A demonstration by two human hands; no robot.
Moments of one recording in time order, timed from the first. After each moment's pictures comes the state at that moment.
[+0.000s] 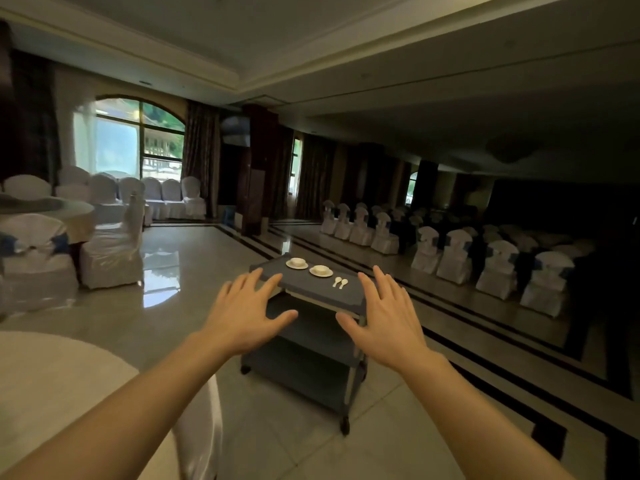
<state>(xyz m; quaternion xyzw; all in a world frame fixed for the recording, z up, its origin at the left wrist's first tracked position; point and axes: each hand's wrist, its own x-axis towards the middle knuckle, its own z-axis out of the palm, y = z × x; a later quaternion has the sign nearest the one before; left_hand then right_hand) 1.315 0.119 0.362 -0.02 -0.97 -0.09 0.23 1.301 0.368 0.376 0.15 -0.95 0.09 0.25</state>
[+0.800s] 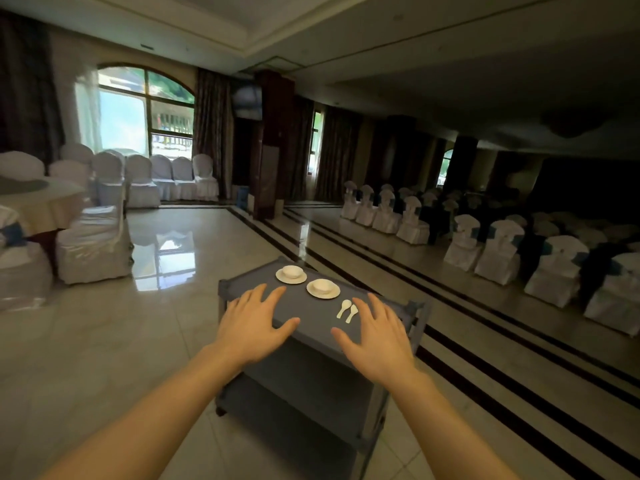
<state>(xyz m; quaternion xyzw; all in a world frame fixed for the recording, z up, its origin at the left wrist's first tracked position) 0.697 0.164 0.299 0.04 -0.97 -0.13 0.18 0.668 0.398 0.303 0.14 -0.97 0.14 0.16</state>
